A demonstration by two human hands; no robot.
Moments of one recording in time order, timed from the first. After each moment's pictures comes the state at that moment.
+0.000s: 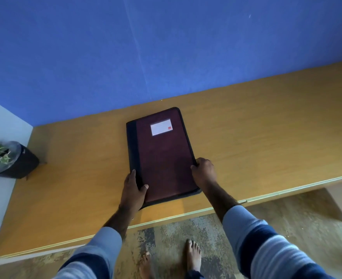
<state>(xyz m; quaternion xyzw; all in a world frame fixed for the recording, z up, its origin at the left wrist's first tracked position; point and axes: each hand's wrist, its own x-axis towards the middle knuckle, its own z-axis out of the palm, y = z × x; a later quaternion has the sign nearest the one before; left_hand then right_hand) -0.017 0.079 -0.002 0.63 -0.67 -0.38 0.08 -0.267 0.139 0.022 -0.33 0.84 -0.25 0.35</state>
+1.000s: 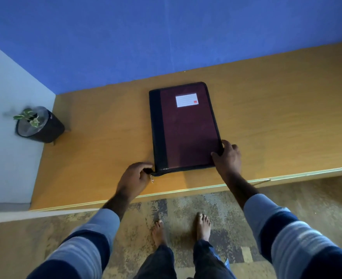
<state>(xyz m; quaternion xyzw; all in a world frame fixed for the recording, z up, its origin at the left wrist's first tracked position) 0.079 0.089 0.000 0.55 -0.77 -0.33 0.06 -0.242 0.169 -0.015 -0.32 0.87 -0.24 0.28</state>
